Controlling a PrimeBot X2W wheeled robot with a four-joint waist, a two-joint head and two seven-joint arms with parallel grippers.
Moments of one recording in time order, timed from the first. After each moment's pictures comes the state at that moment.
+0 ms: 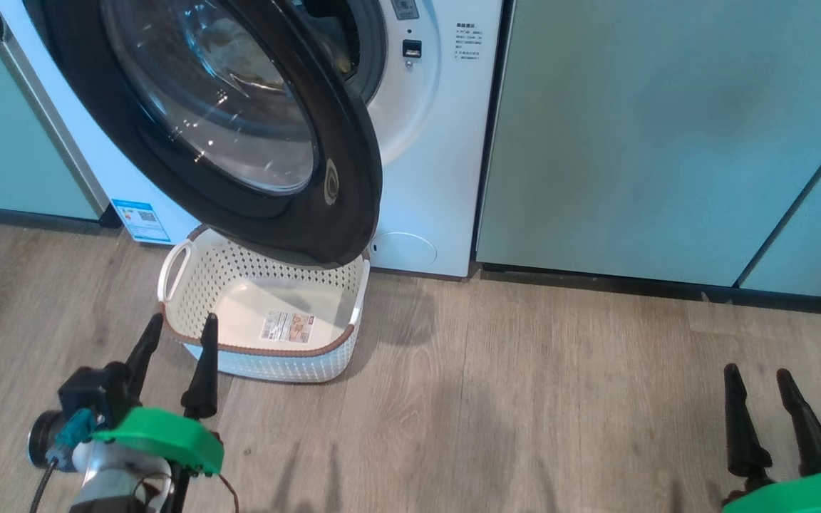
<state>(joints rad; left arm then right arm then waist) -0.04 0.13 0.09 0.23 -0.22 -0.13 -0.25 0.08 -0.13 0.07 0.15 0.40 0.13 -0.26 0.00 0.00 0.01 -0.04</state>
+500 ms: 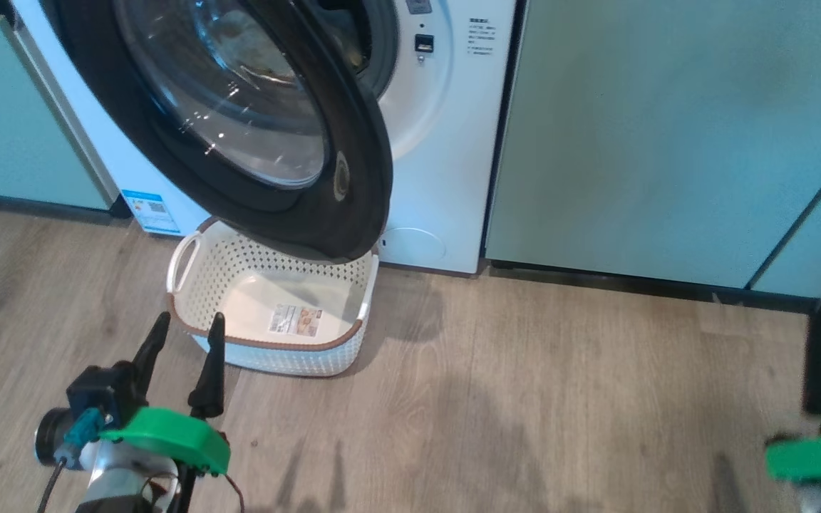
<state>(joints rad) -0.04 0.12 0.09 0.22 -0.20 -0.13 -0.25 0.05 -0.12 -0.01 0.05 0.43 0.13 -0.26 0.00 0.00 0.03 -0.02</state>
